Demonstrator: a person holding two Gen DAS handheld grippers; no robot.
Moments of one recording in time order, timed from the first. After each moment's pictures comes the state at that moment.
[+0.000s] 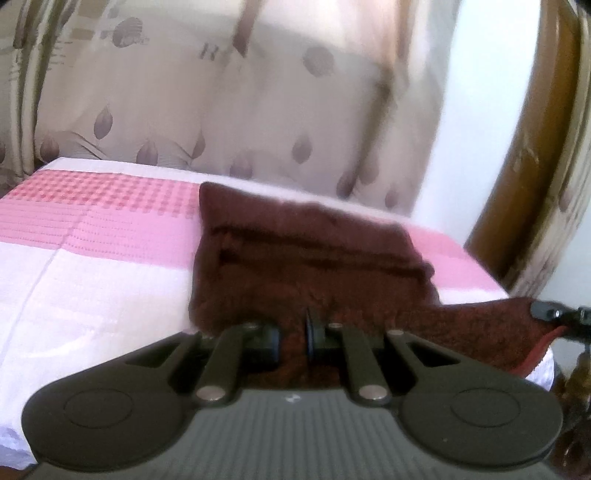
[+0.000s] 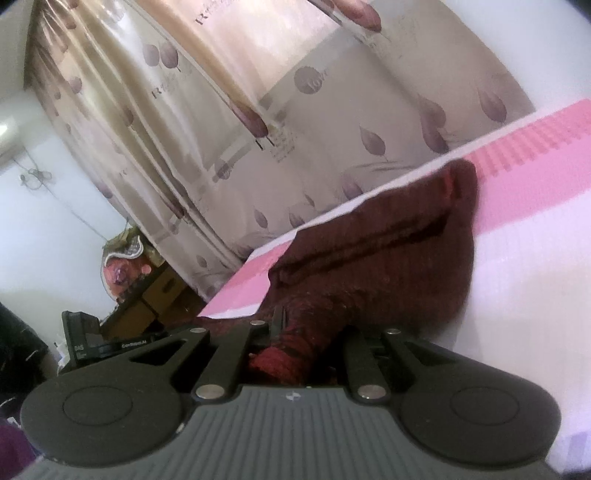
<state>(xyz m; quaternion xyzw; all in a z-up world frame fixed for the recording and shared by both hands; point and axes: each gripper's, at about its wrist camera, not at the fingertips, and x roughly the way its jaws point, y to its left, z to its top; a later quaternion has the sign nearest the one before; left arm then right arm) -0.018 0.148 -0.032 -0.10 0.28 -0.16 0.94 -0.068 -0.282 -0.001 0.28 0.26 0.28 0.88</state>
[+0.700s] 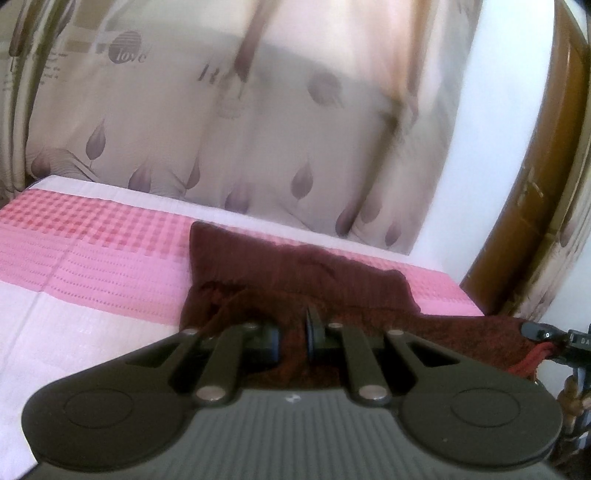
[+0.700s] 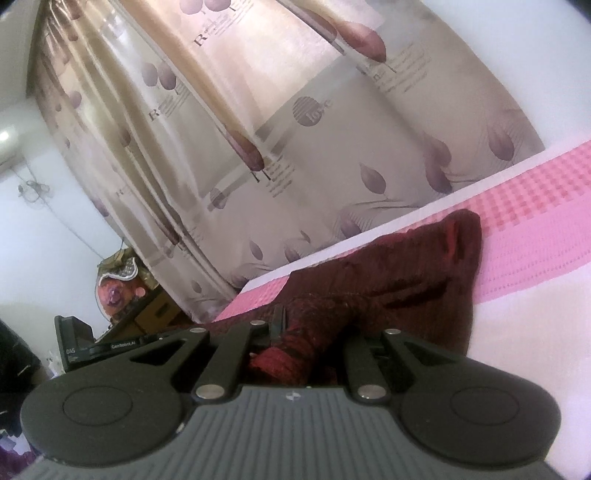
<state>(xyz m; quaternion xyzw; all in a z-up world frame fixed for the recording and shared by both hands) 0.031 0.146 -0.001 -0.13 0.26 -0.16 0.94 -0.013 -0.295 0.021 0.28 0.24 0.27 0.89</state>
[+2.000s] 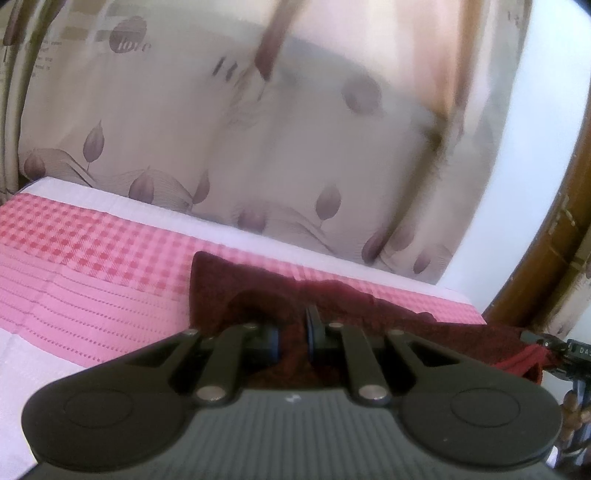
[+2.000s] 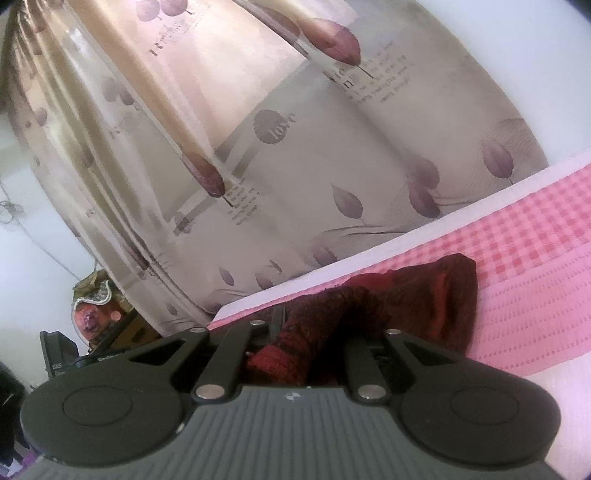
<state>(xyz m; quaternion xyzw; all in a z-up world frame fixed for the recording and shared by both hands) 0.131 0.145 0.003 -0.15 0.27 -0.13 0.94 0.103 -0.305 0.020 0.29 0.25 0.24 0.89</state>
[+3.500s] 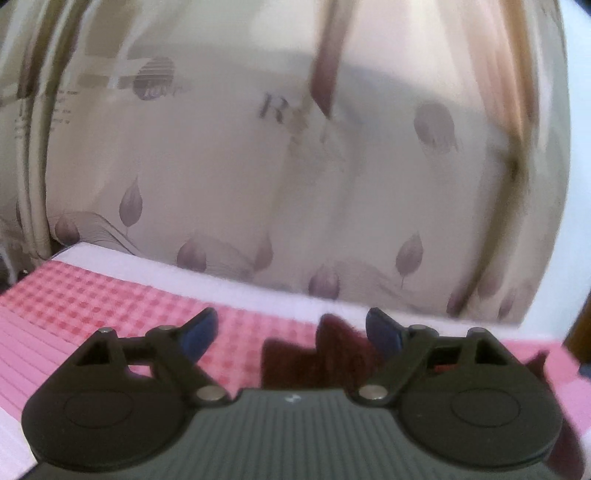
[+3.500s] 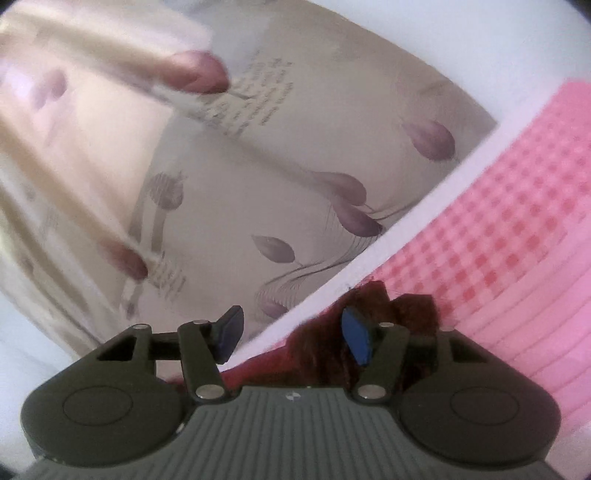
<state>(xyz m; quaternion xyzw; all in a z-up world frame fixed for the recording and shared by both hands) 0.217 0.165 -0.016 -0.08 0.21 -0.04 0.97 0.191 -0.350 -0.031 0.38 0.25 0.16 0.88</state>
